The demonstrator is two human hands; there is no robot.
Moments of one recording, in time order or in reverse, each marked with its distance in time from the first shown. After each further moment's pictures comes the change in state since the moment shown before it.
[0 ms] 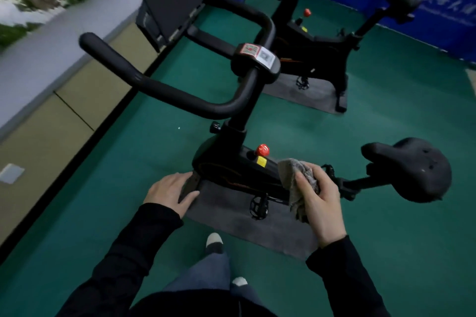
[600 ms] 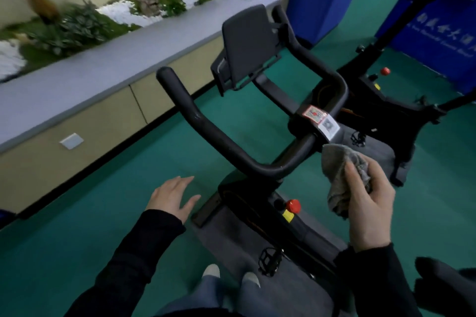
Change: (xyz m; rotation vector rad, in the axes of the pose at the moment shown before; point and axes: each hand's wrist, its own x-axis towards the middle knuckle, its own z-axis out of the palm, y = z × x) left_hand 0.038 -0.025 -0.036 -0.155 0.193 -0.350; right_hand 0.159 -0.059 0.034 0.095 -0.071 -0.281
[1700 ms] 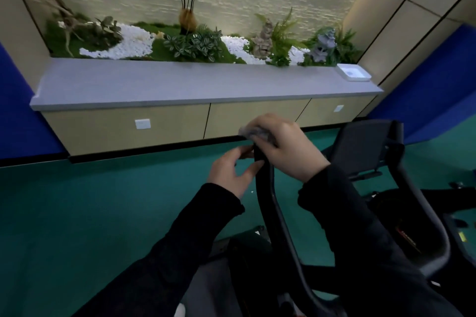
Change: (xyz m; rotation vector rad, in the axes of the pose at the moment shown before) left_hand 0.097 0.029 -0.111 -0.924 0.745 -0.181; right_hand 0.117 -0.132 0.290 -0.385 -1.177 -0.903
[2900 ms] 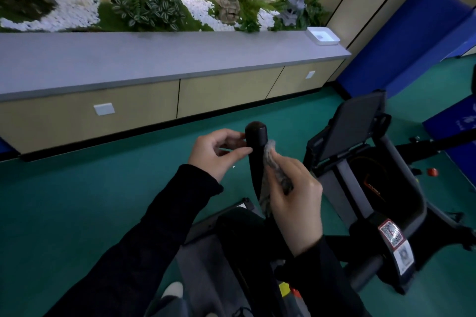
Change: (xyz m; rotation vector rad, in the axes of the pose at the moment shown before) left_hand 0.032 -0.014 -0.018 -0.367 -0.194 -0.024; right_hand -0.076 -0.019 0.068 0.027 0.575 0.434
